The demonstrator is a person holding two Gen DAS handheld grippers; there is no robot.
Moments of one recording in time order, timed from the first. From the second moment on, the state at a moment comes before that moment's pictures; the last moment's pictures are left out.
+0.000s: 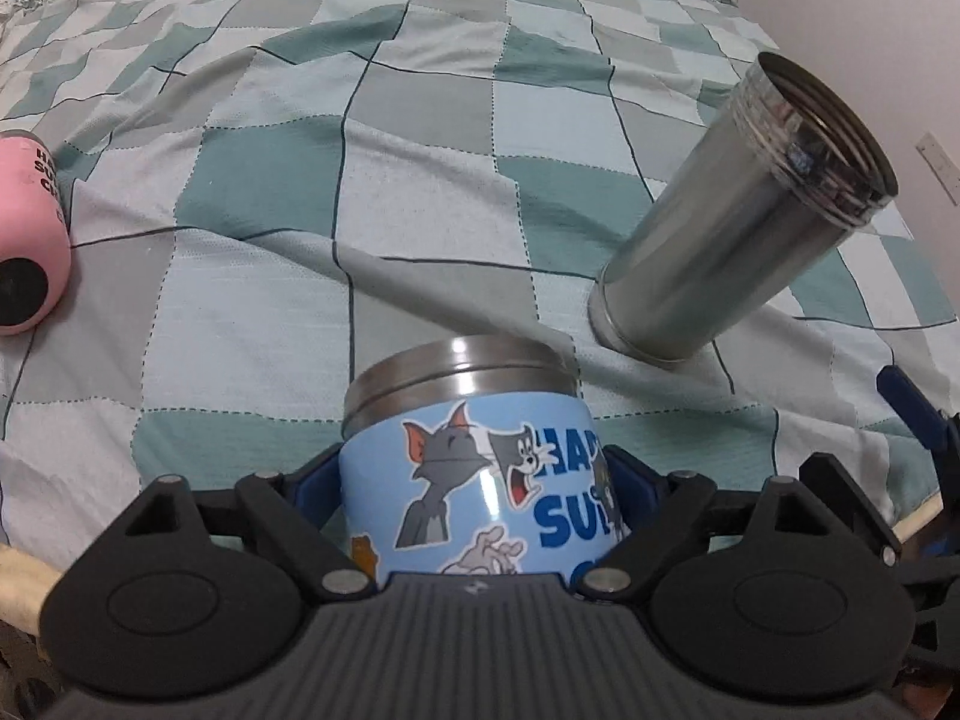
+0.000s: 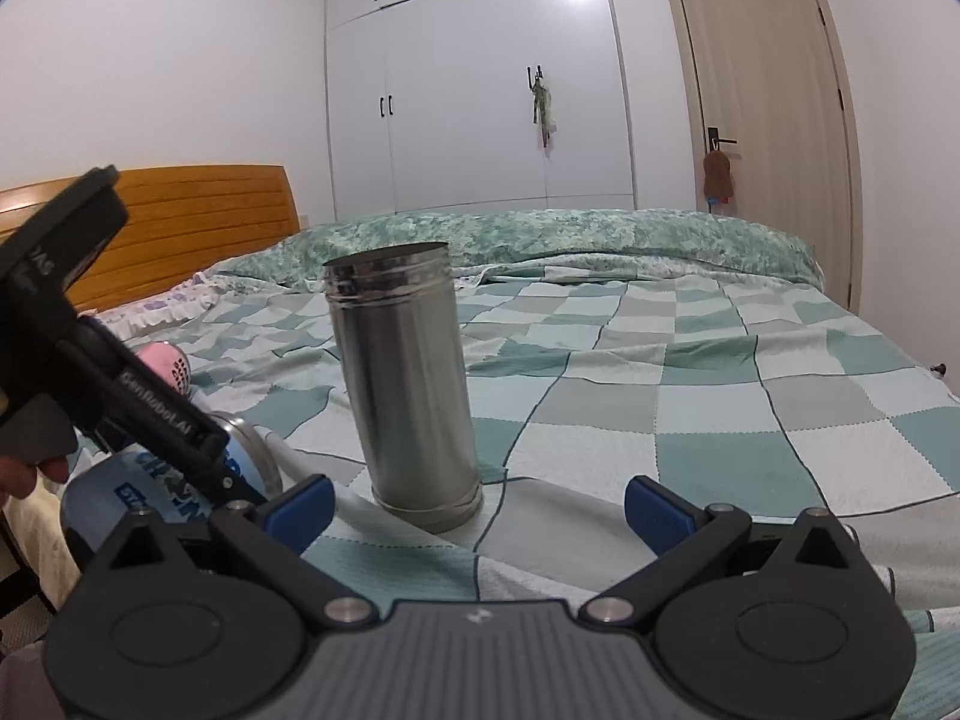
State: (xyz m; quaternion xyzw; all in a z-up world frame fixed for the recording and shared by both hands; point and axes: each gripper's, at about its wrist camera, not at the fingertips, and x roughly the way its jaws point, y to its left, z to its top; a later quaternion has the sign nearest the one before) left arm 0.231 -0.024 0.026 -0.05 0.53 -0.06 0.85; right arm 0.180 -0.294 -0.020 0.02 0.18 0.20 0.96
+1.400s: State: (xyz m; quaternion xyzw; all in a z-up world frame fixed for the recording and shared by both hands) left arm 0.207 -0.038 0.061 0.02 0.18 -0.04 0.98; right arm 0.176 -0.295 -0.018 0.04 0.16 0.13 0.98
